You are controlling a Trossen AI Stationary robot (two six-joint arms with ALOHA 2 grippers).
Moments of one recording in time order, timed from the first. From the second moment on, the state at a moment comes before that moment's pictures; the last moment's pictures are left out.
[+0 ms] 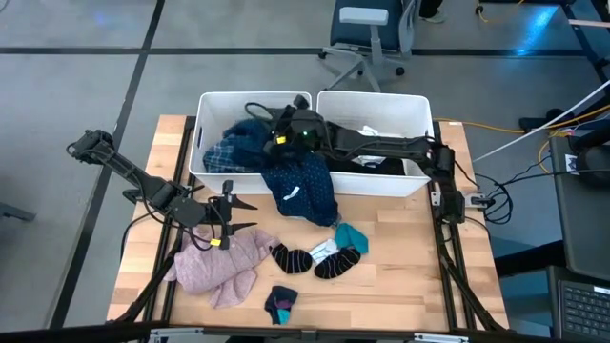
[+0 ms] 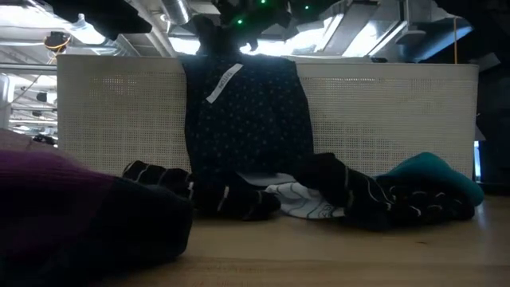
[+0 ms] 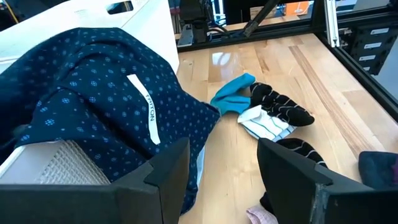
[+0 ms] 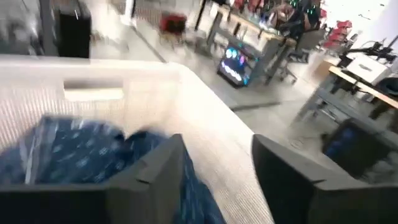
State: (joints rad) left arm -0.53 0.86 0.56 -0.13 -0.61 -0.08; right arm -0.19 2.05 1.84 0.01 0.42 -0.23
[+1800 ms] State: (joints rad) left arm -0.54 0.86 0.56 -0.12 -0.61 -0.10; right arm 0.29 1.69 0.95 -0.05 0.74 0.31
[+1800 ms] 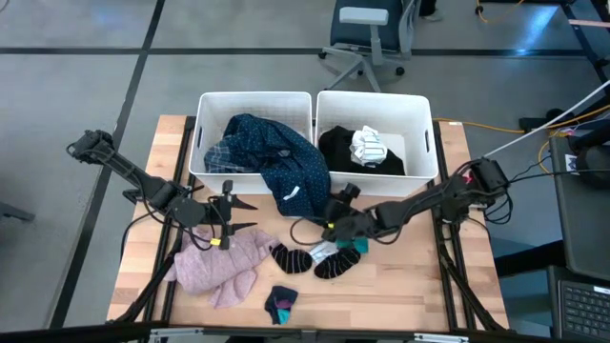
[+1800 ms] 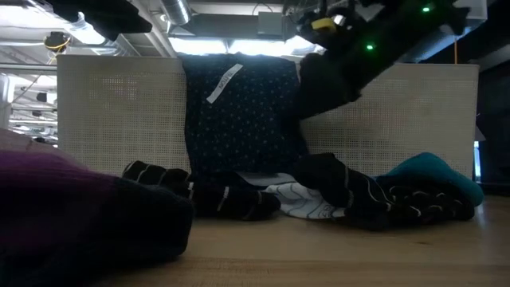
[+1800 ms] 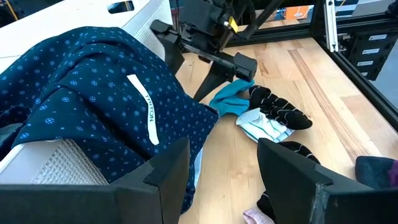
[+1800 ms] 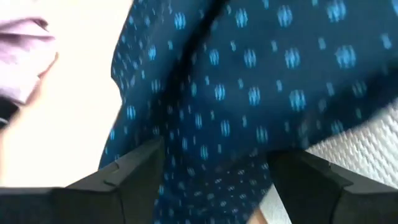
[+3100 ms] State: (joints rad) left arm -0.54 0.86 0.56 -0.12 -0.61 -0.10; right arm 0.18 1.85 0.98 0.53 0.58 -0.02
